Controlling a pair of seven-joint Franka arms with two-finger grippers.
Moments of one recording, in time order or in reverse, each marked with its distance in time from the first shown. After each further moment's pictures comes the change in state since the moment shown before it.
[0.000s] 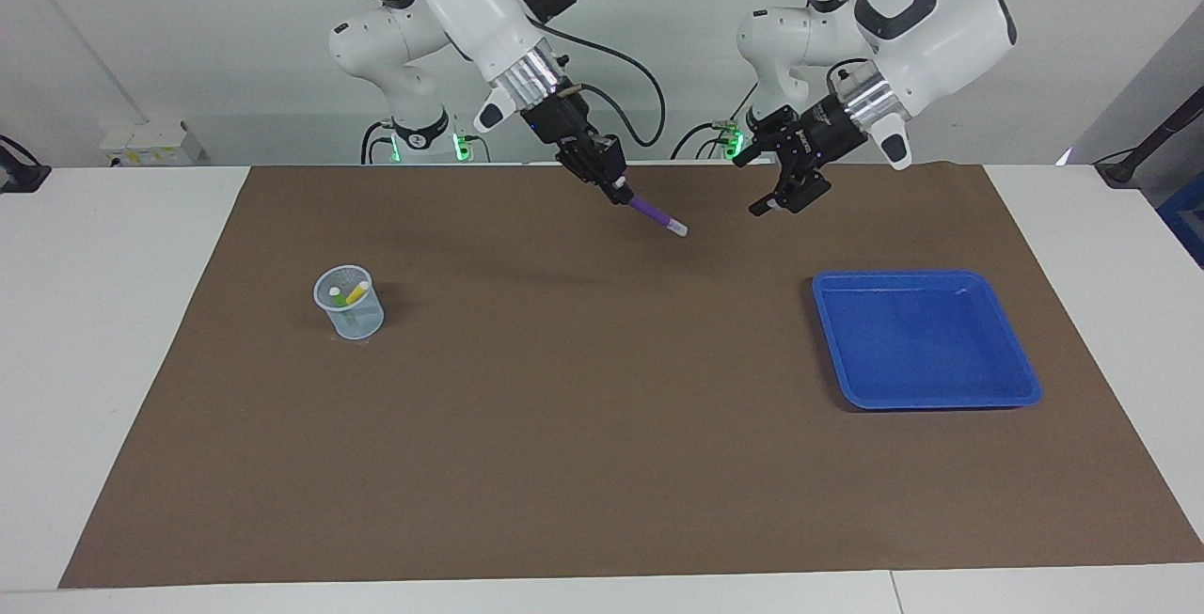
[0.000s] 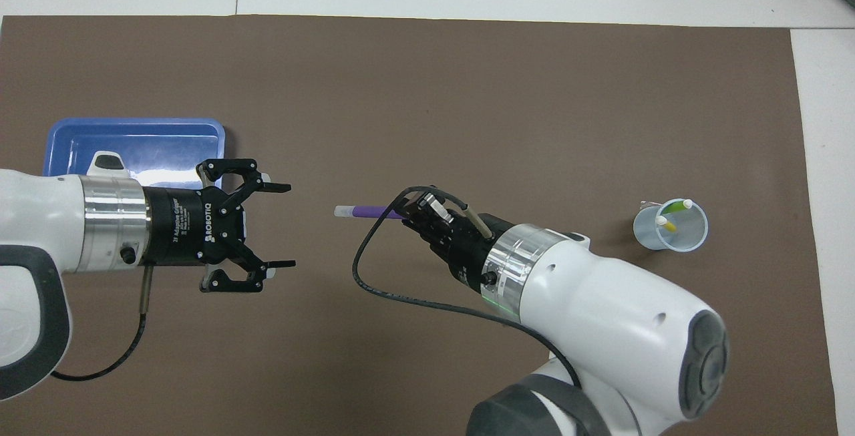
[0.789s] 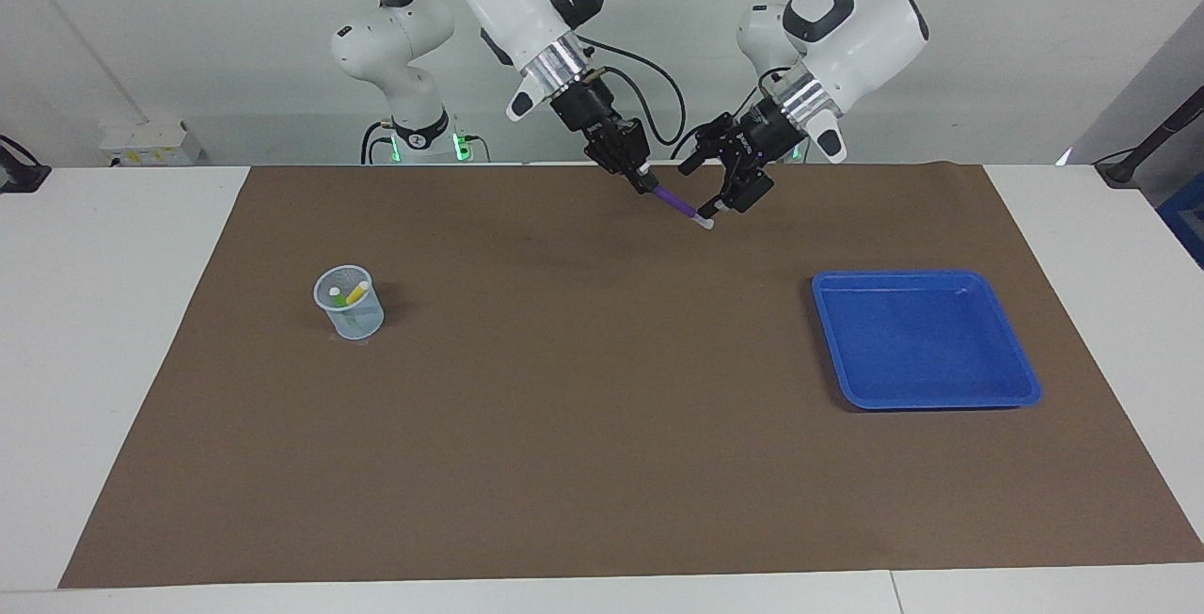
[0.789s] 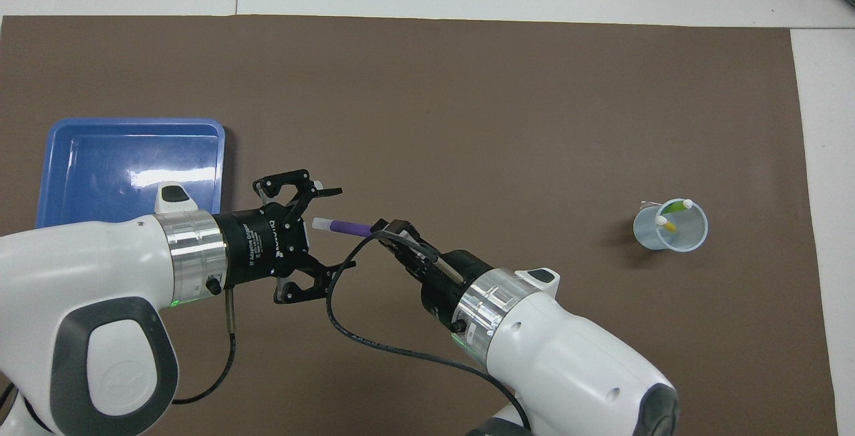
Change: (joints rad) left arm -0.208 -0.028 0.001 -0.119 -0.085 0.357 -0.013; right arm 0.073 -0.008 0.010 -0.073 0.000 0.154 -0.010
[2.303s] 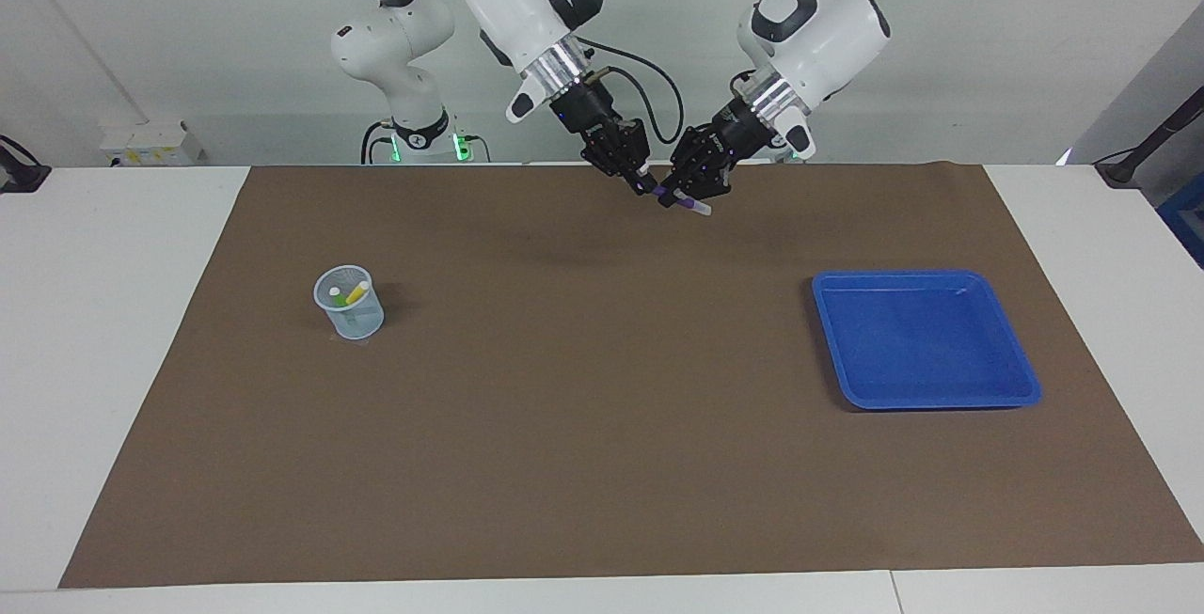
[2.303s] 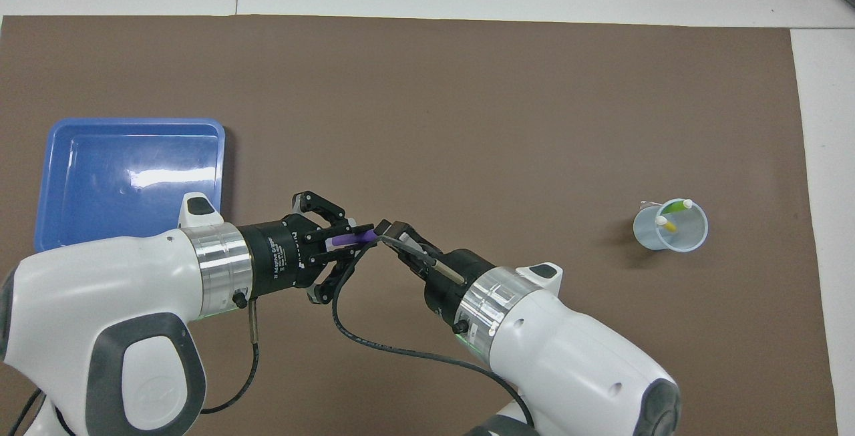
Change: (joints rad) left arm -0.040 -0.003 0.002 -0.017 -0.002 0.029 0.006; right arm -0.004 -0.002 -0.005 -0.005 0.000 -0.013 -0.070
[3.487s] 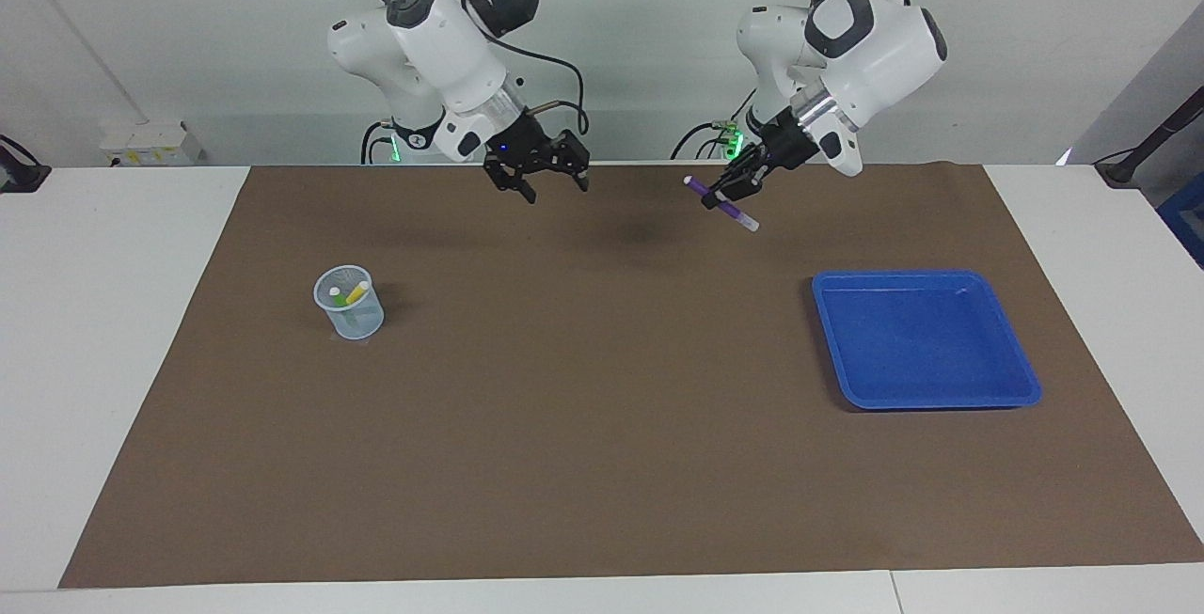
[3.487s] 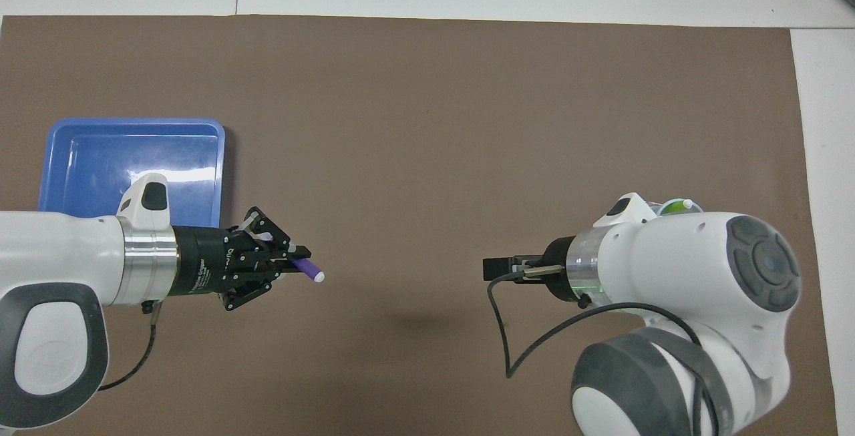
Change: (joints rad) left arm 0.225 -0.027 0.024 -0.005 0.159 -0.386 0.749; right arm -0.336 -0.065 -0.020 0.047 -0.242 -0.852 -0.795
